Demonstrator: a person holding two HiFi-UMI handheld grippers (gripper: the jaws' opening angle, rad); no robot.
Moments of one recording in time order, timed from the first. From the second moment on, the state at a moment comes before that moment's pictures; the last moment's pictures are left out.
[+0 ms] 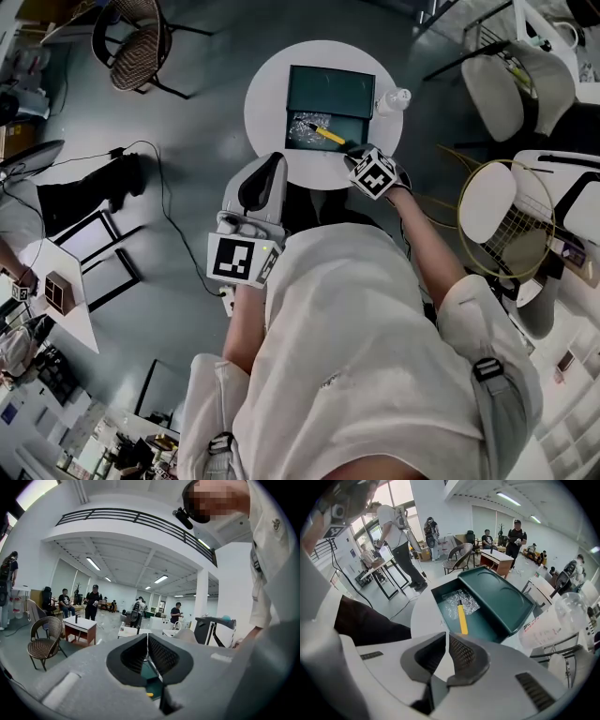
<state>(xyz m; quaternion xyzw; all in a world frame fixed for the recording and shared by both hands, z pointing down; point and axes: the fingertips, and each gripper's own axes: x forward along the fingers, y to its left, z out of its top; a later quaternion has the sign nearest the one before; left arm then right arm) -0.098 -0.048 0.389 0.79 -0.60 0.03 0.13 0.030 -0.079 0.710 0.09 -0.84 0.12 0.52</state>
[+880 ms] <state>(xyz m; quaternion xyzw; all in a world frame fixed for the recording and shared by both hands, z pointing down) -0.064 -0.050 0.379 0.80 -0.59 0.03 0.11 0.046 -0.076 0.569 0.17 -0.90 0.17 0.37</state>
